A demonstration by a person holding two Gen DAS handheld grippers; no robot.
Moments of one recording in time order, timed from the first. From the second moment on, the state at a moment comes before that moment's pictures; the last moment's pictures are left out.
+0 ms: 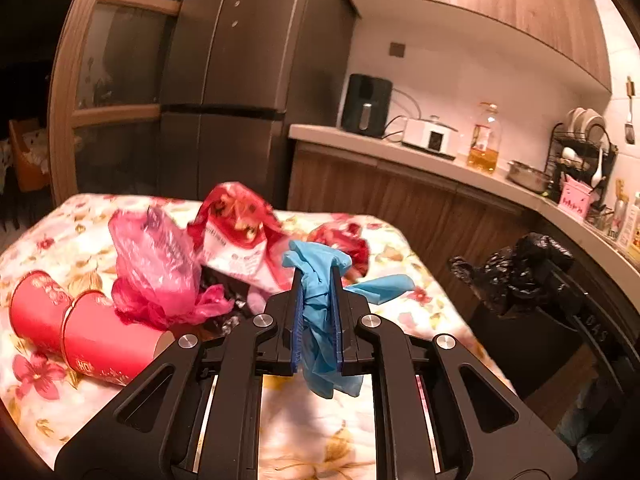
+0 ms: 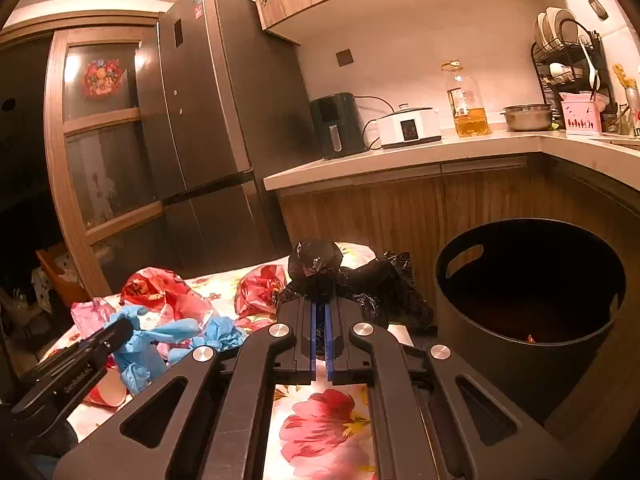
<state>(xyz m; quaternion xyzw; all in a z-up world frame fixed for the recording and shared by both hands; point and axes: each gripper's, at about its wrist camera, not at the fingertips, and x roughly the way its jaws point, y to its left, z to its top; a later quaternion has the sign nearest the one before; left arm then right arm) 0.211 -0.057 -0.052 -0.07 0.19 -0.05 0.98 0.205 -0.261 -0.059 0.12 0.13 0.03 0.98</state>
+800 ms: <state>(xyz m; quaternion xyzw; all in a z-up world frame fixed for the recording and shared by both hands) 0.233 -0.240 -0.001 -0.04 0.15 -0.25 0.96 0.162 -0.382 -0.012 0.14 0.06 -0.11 0.98</state>
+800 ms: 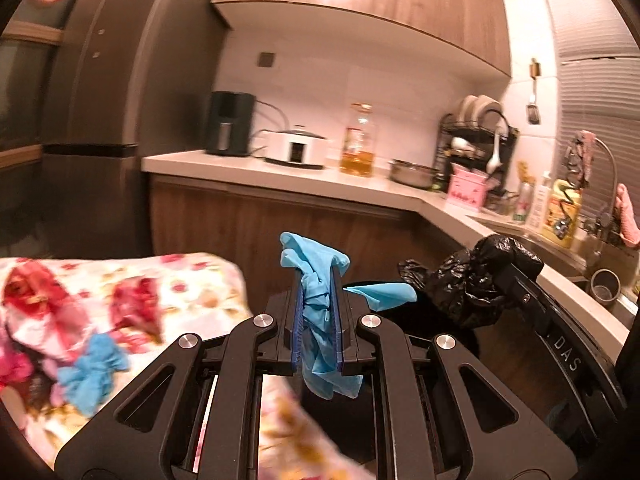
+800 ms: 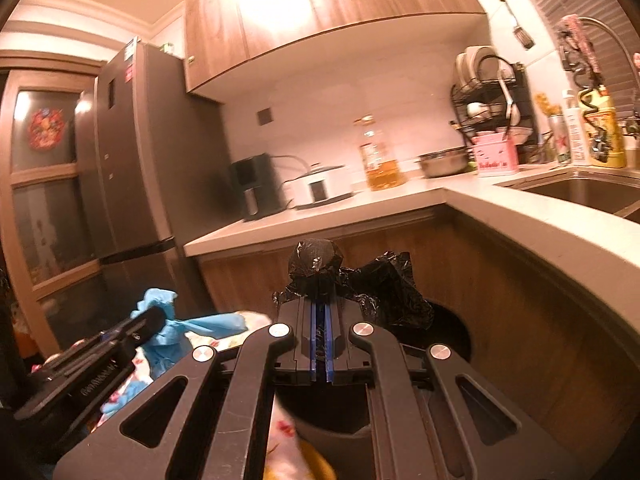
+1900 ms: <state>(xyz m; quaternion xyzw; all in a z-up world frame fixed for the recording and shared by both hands) 0.272 -0.309 -0.036 -0.02 0.19 -0.30 0.93 0.200 -0.425 -0.028 0.16 0.07 -0.11 0.98</state>
